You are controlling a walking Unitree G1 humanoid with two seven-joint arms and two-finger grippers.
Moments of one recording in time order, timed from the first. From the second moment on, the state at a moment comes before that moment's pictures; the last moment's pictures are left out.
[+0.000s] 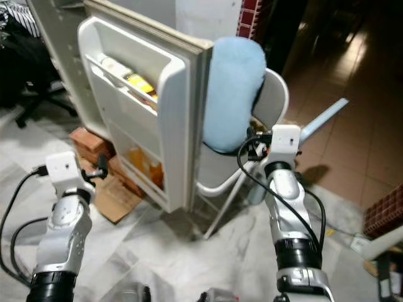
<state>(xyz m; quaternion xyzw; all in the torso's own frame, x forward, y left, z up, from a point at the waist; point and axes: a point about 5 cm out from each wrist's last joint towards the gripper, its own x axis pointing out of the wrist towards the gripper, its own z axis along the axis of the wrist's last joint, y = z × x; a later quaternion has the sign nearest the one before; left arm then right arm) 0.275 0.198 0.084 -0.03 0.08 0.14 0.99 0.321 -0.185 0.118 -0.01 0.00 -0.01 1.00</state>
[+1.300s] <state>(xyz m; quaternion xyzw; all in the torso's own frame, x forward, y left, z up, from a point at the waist) 0.261 0.203 0.092 -0.02 0.04 0.14 0.99 0.302 -0.167 0.122 -0.06 -0.01 0.06 1.00</state>
